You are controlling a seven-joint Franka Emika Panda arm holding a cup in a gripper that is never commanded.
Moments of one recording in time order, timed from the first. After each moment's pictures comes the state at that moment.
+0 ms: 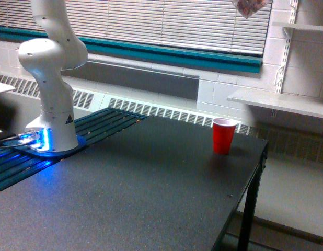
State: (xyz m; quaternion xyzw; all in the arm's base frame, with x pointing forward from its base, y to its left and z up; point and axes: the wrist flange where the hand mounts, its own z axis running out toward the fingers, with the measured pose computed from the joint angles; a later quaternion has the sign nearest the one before) arm 0.567 0.036 0.641 -0.87 0.32 -0.34 0.18
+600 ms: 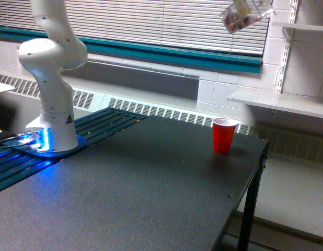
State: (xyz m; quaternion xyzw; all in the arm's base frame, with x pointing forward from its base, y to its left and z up) arm 0.562 0.036 0.603 -0.91 0.31 -0.26 0.11
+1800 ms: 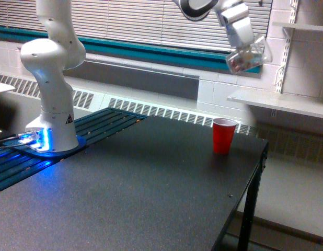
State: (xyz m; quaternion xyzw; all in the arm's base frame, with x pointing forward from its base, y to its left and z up) arm 0.555 0.196 0.472 -0.96 0.15 -0.22 0.10
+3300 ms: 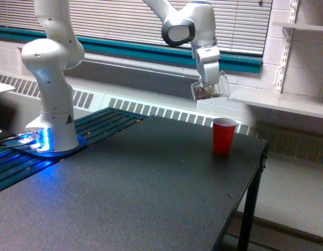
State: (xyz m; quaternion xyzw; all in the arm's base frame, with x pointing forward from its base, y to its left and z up) arm 0.465 0.230 0.358 -0.99 0.11 -0.08 0.10
